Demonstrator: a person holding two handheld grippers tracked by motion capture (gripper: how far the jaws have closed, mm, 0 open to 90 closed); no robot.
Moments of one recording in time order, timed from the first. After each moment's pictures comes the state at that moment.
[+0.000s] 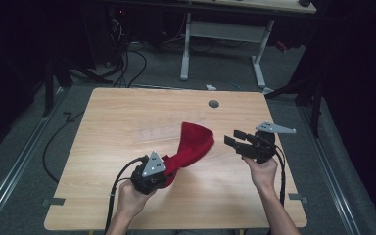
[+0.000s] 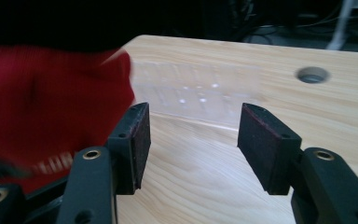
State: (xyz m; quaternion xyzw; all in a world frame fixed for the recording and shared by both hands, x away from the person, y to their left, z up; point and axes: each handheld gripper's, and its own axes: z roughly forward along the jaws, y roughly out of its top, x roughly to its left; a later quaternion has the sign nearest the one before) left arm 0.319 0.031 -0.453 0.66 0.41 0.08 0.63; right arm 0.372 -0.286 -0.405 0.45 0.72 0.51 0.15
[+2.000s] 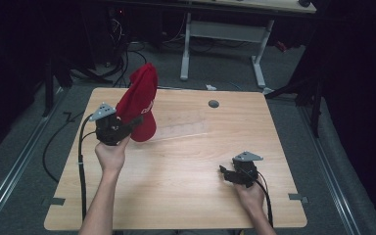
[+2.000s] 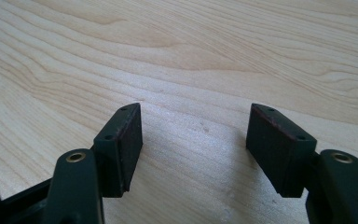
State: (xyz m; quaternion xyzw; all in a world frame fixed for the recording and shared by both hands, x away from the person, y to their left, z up) left arm 0.431 0.115 -0.385 0.45 0.53 0.10 0.72; right arm 0.362 -0.270 -0.531 0.48 0.78 0.33 0.22
